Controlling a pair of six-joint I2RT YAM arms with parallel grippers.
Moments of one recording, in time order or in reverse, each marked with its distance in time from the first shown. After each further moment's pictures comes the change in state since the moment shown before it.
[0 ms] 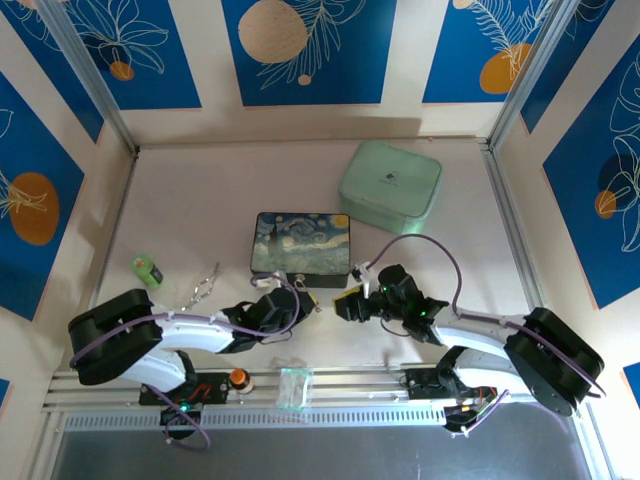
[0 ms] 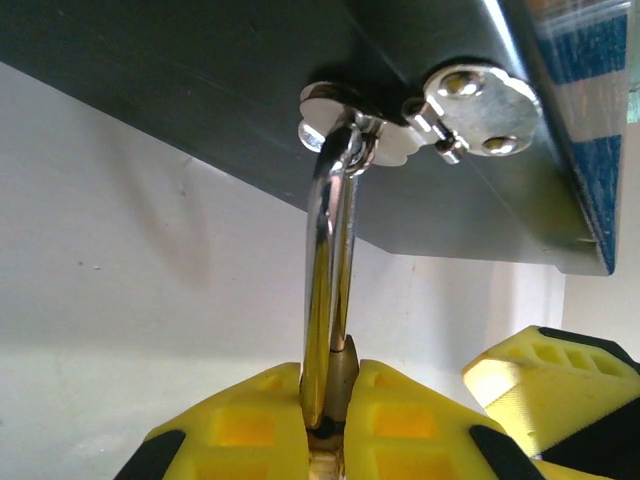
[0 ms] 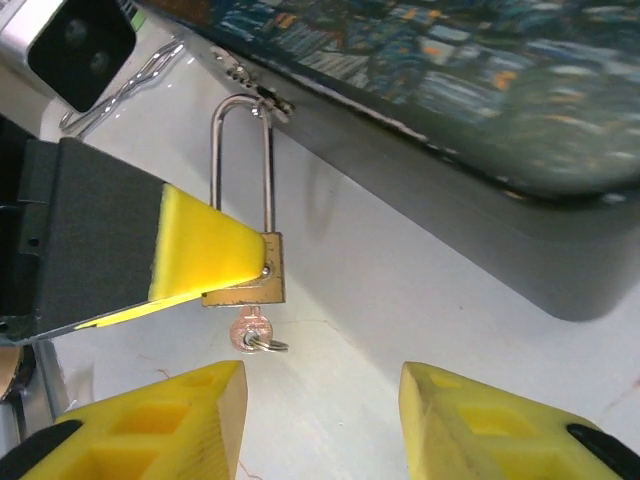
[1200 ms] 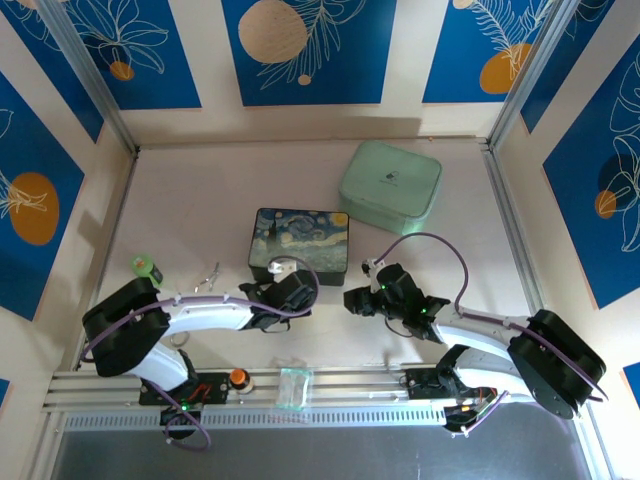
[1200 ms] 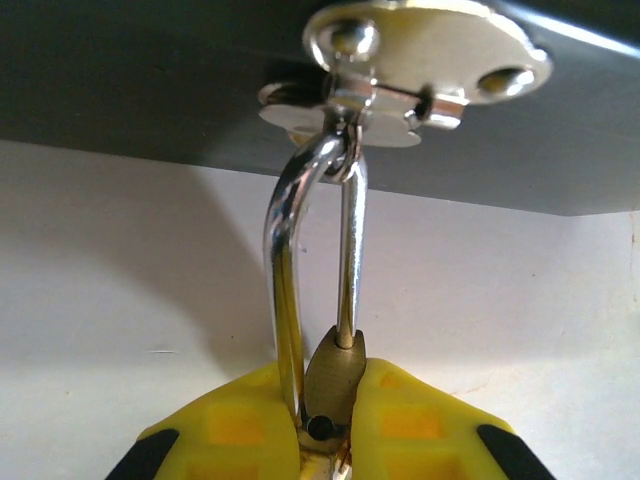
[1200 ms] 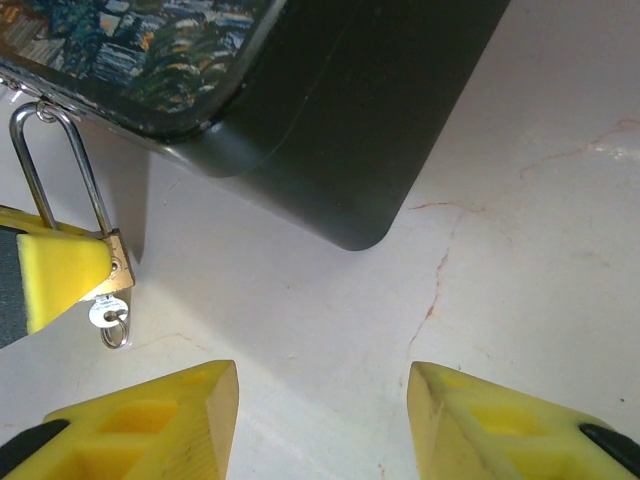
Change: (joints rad) left arm 0.047 0.092 0.303 -0.610 -0.025 0.383; right arm -0.014 -0.005 0.026 -0.138 0.204 0.095
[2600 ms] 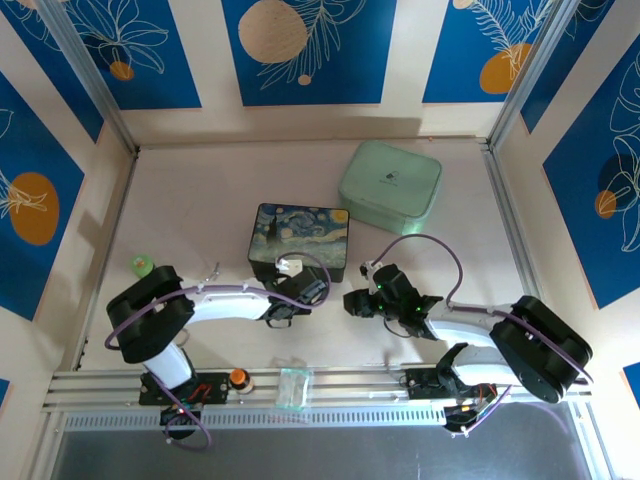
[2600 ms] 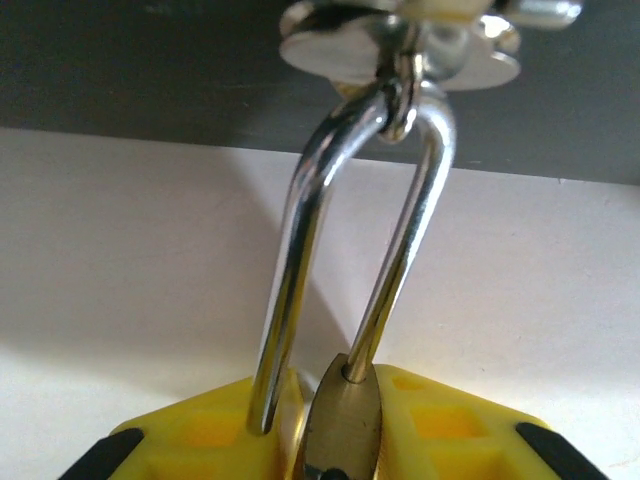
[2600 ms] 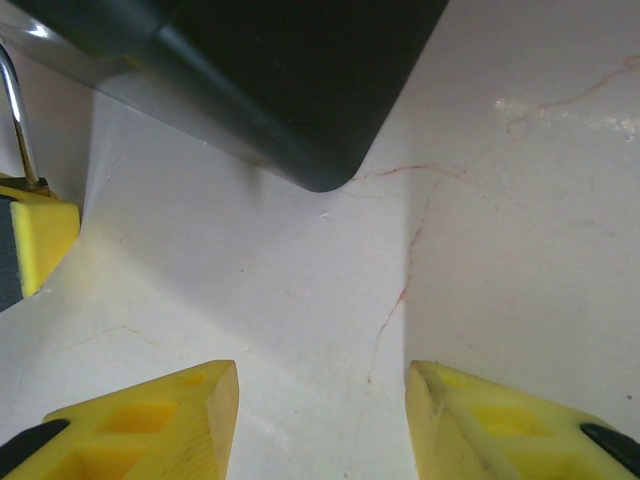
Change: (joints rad) left arm 0.007 0.139 0.129 -0.171 -0.087 0.082; right arm -0.011 0.111 -0.001 0.048 -0.005 0.000
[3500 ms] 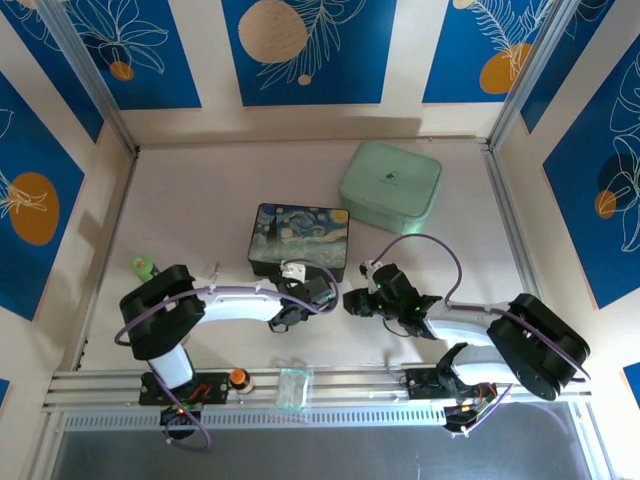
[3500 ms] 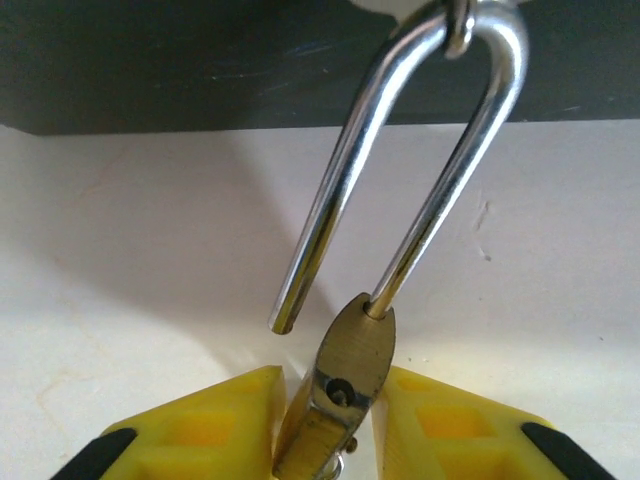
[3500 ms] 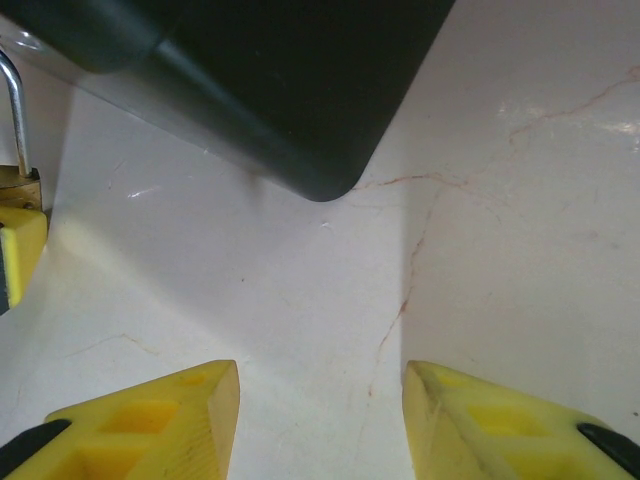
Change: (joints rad) left arm -0.078 0.061 0.085 -0.215 -0.165 0.023; right arm -0.002 0.016 0.000 0.023 -0.002 0.000
